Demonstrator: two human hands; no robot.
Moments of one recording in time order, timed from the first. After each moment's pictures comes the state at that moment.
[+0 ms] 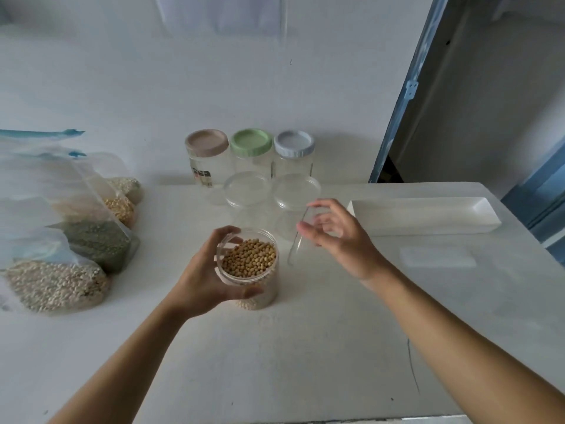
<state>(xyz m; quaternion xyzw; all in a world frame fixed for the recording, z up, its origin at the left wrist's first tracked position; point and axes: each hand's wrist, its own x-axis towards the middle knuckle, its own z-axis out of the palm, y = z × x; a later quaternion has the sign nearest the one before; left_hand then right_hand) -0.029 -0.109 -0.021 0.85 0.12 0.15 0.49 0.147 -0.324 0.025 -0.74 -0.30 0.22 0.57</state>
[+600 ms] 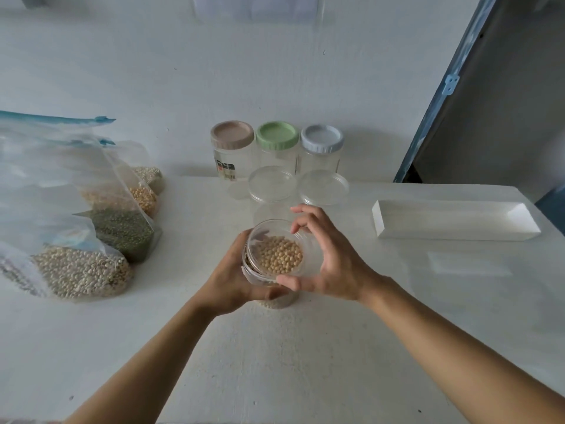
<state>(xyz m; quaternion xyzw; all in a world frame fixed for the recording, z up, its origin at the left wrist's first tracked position) -0.023 -0.102 -0.044 0.80 0.08 0.13 0.58 0.118 -0.284 0.007 -0.71 -0.55 0.09 0.43</state>
